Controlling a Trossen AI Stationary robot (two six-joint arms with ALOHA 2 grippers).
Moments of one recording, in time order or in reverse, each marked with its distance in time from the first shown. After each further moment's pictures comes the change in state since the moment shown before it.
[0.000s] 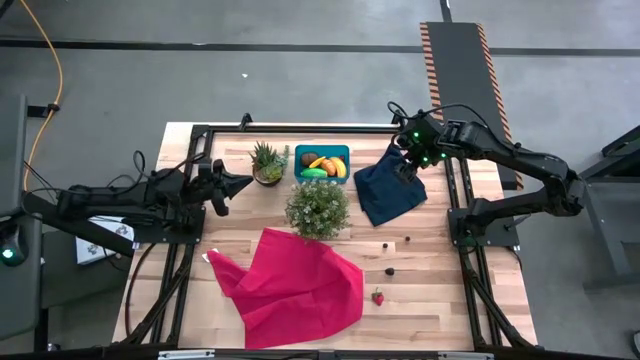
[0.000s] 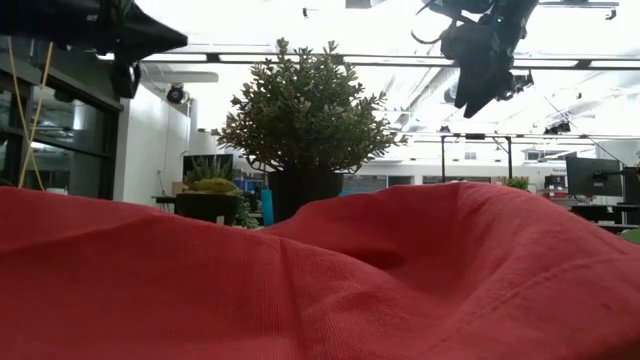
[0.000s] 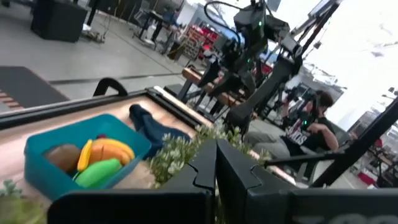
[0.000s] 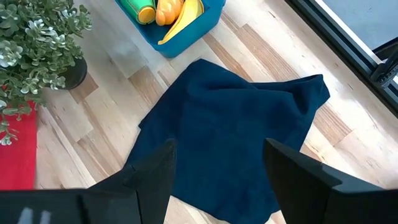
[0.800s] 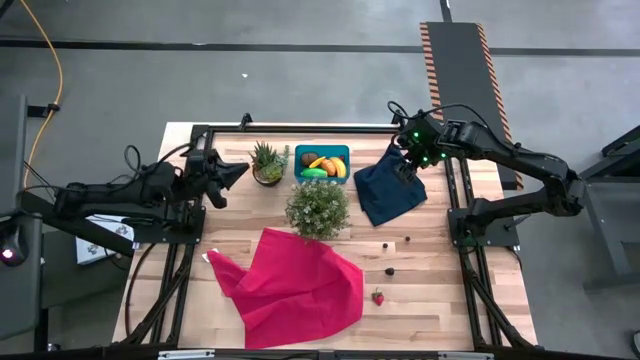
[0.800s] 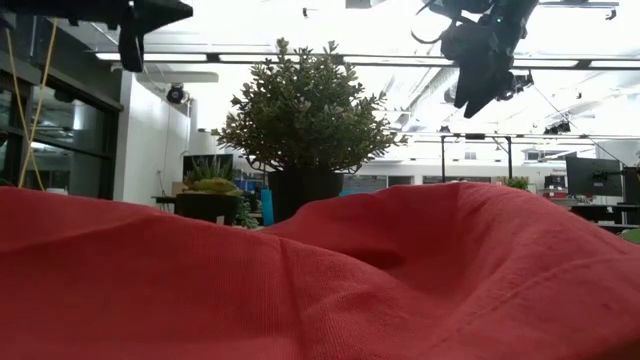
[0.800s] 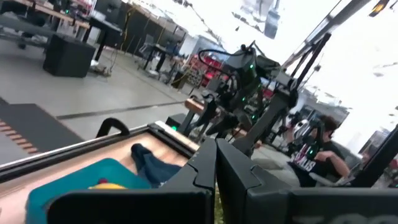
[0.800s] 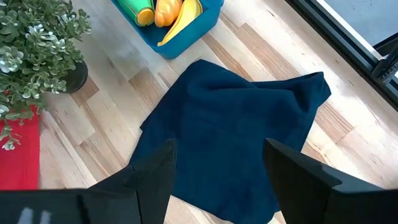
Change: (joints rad) left arm 0.000 0.062 0.090 0.091 -0.073 0.079; right arm 0.000 0.000 0.000 0.001 0.000 0.026
